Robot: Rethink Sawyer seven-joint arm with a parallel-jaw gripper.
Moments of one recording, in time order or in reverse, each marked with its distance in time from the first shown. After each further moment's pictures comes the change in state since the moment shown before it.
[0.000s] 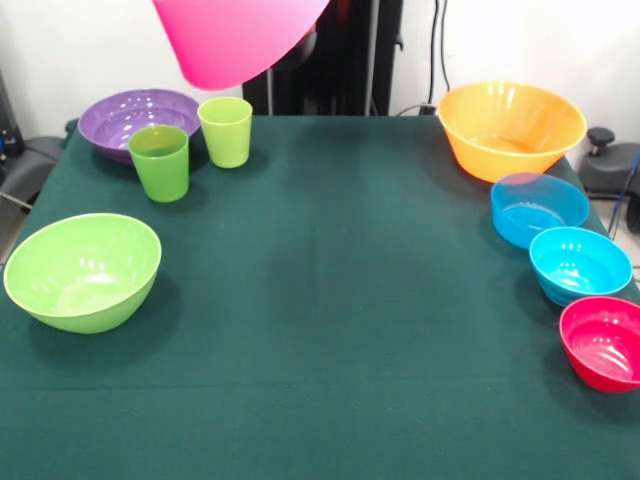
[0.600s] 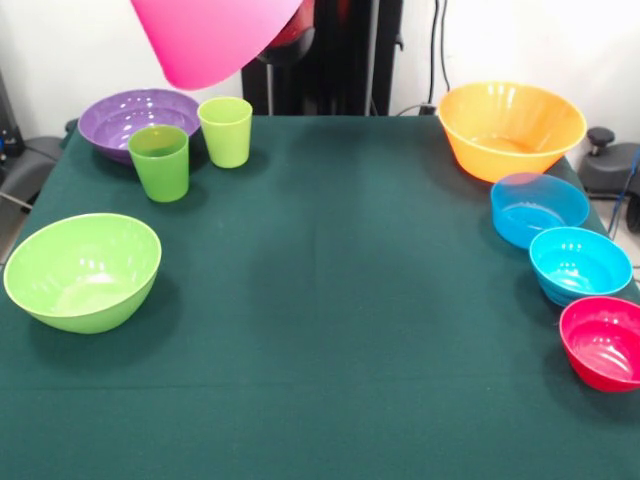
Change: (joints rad) arm 0.000 0.026 -0.036 0.000 -0.025 0.082 0.032
